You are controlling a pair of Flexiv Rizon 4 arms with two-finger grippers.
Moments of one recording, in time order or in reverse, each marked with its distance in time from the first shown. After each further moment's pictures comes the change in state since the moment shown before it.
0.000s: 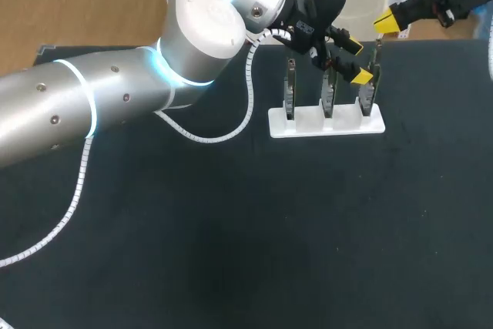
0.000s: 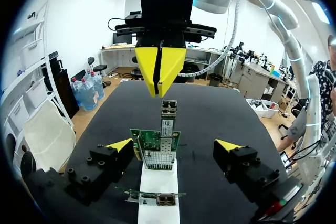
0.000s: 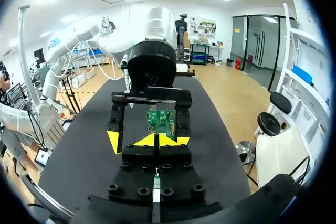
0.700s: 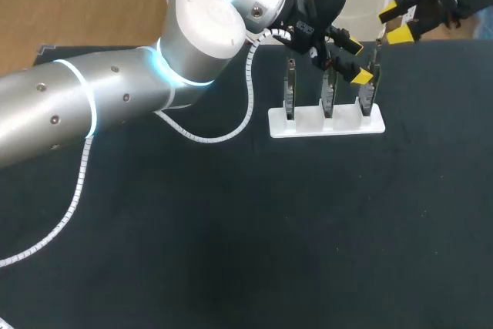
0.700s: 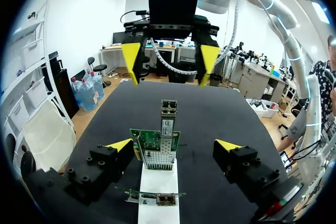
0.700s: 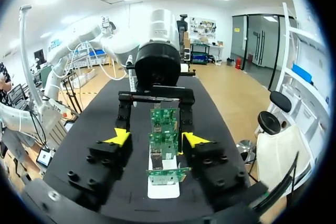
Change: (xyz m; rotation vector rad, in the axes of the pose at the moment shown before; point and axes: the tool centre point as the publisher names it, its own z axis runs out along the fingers) left arm 0.000 0.000 0.000 0.000 0.000 0.000; right arm 0.000 0.007 -0.011 0.001 -0.003 0.003
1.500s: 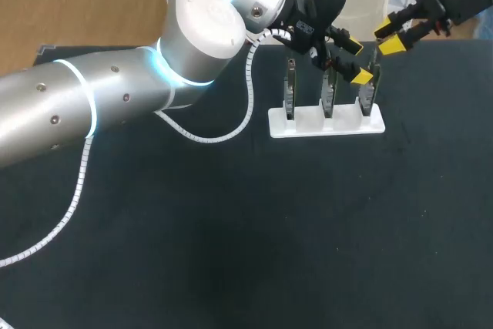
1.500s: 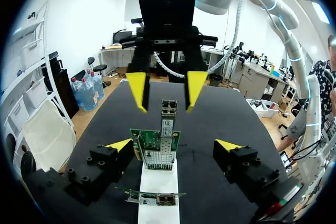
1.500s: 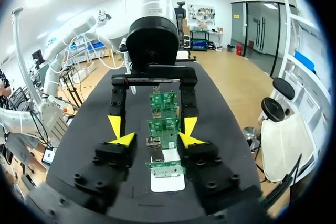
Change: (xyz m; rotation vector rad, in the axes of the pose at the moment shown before) left arm 0.000 0.000 0.000 0.000 0.000 0.000; right arm 0.024 -0.001 0.014 -0.018 0.098 0.057
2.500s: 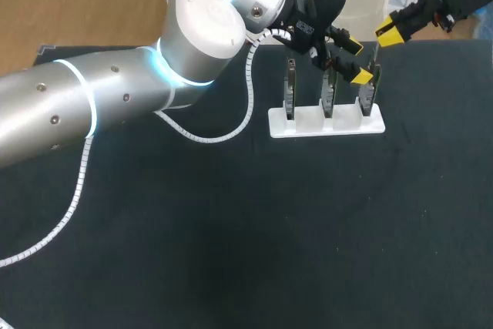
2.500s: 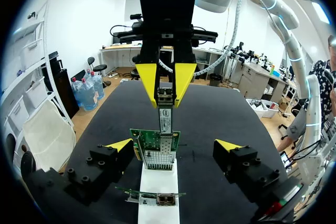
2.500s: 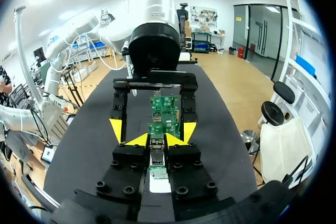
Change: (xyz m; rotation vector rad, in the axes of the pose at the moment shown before) left arm 0.000 0.000 0.000 0.000 0.000 0.000; right arm -0.006 0.000 -0.002 -0.007 -0.001 -0.025
